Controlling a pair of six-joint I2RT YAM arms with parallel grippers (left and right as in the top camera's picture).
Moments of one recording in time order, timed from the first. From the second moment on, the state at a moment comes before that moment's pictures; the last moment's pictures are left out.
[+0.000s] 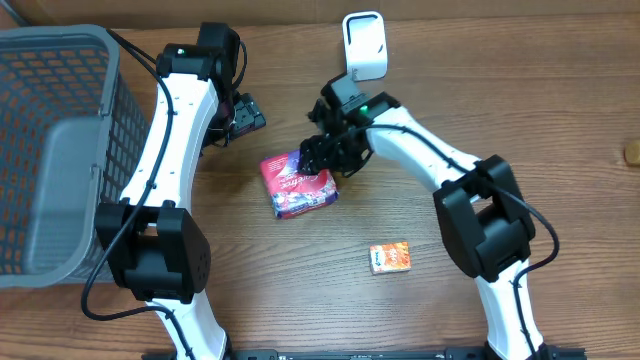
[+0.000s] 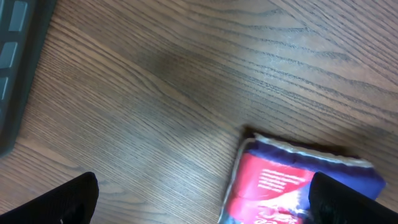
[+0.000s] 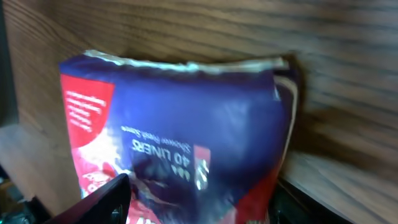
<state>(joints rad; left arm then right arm) -0.10 1.98 1.85 -1.35 -0.15 -0.65 0.58 2.25 1.76 -0.78 -0.49 0.32</state>
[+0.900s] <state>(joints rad) -0.10 1.98 1.85 -1.35 -0.15 -0.65 0.42 2.24 1.82 -0.83 -0.43 0.41</state>
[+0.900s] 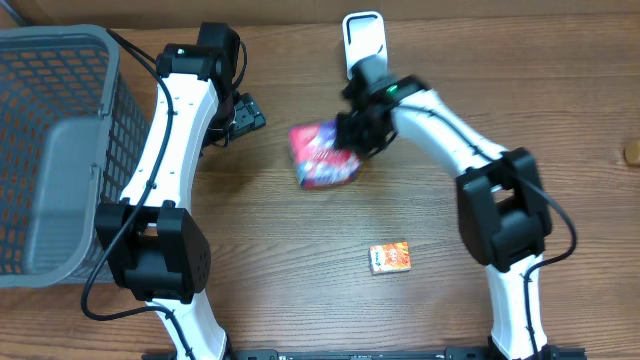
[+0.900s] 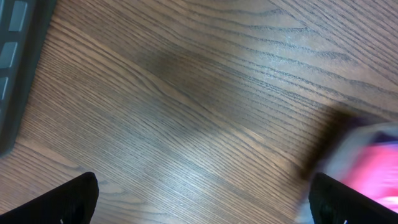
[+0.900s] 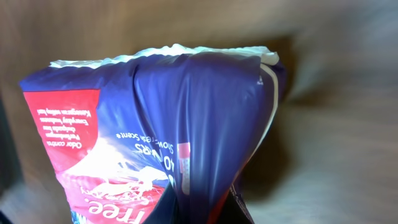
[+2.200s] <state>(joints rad) -0.10 1.98 1.85 -1.35 -0.15 -0.65 0.13 2.18 1.95 -0.47 -0.13 0.80</state>
